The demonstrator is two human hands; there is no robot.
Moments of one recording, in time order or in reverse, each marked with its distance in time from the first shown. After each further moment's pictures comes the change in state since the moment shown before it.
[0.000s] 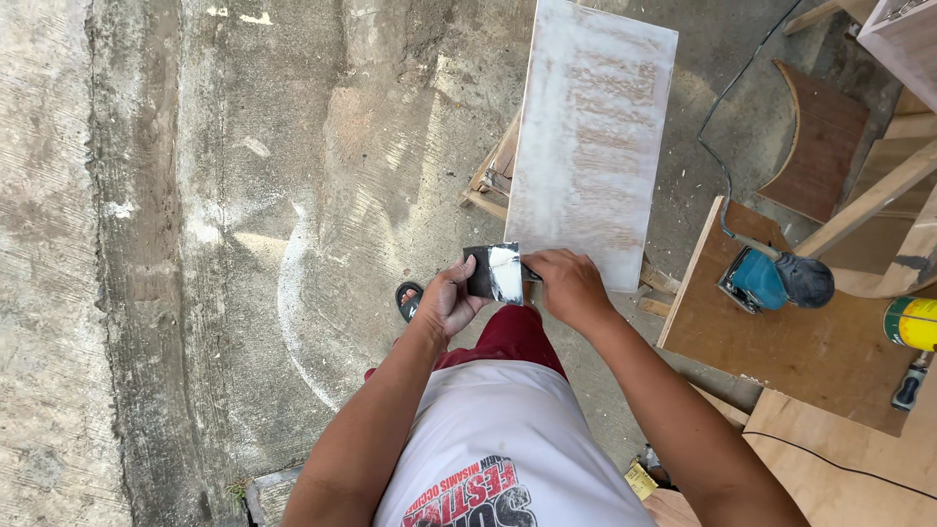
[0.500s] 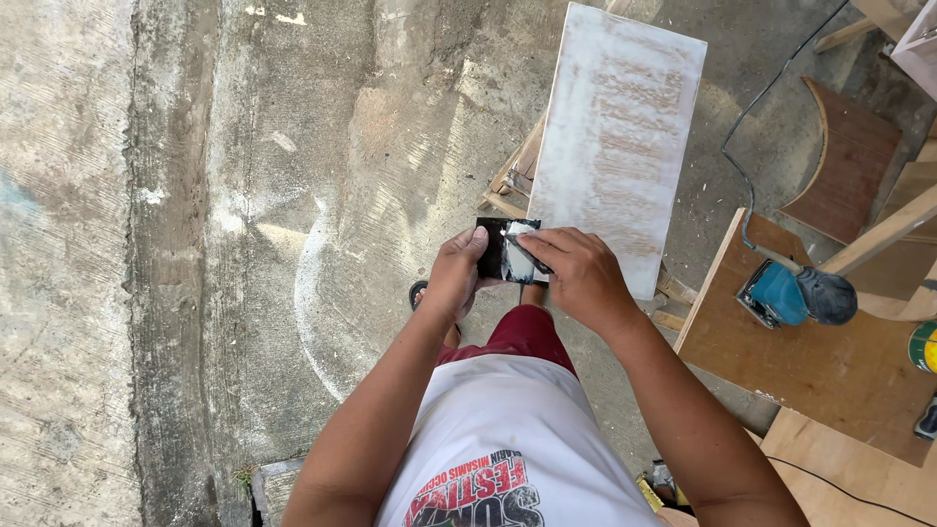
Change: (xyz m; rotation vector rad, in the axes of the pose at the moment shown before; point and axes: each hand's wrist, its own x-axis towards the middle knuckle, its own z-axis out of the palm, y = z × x) left_hand -0.066 0.039 0.101 0.502 0.130 0.269; right_hand 0.015 -0.052 -0.064 -0.039 0.159 -0.234
